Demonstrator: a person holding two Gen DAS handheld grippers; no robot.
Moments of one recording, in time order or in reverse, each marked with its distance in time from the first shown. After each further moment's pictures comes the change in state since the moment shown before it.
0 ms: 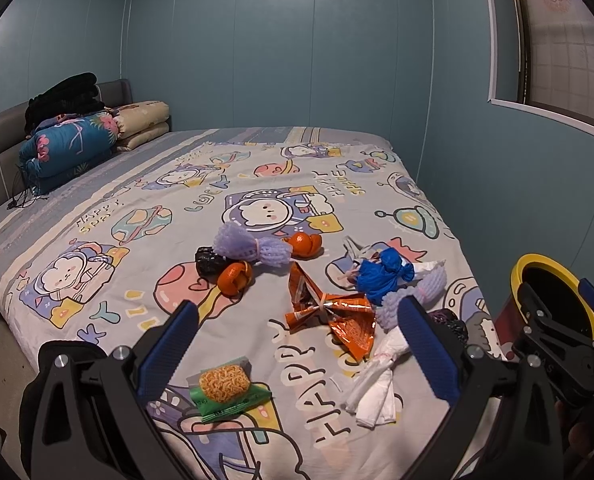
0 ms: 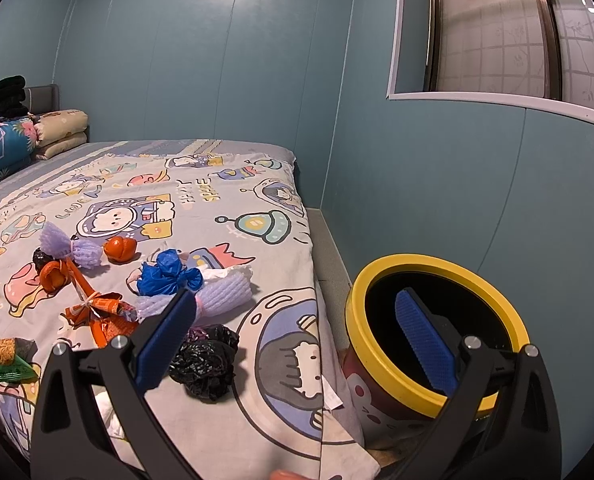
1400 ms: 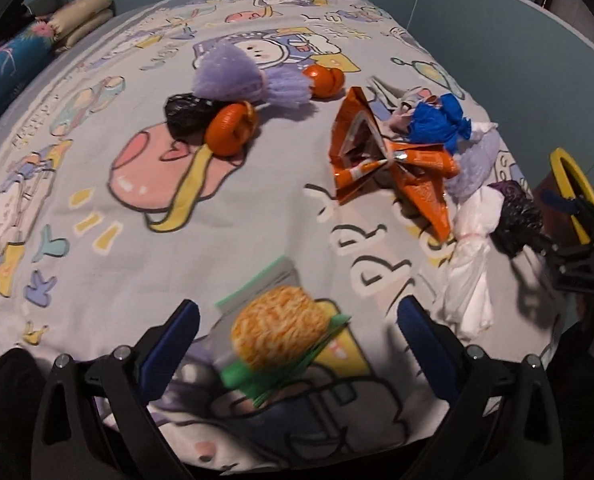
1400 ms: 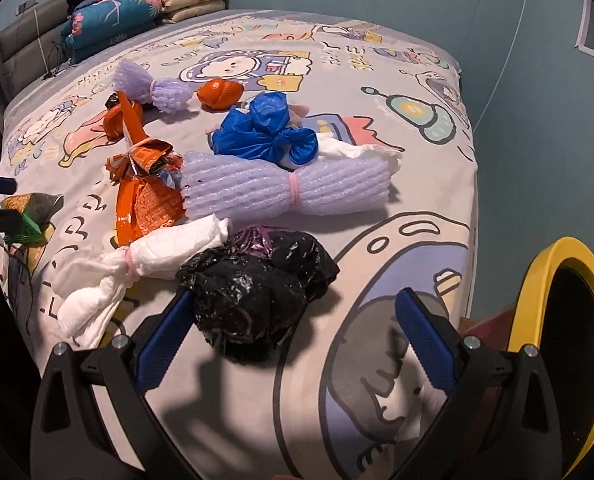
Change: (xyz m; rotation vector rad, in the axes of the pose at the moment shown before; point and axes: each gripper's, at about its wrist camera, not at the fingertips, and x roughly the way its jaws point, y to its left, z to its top) left arm 0.127 0.074 -0.042 0.054 0.555 -0.170; right arm 0.125 0.043 -0.036 -0.336 0.440 0.524
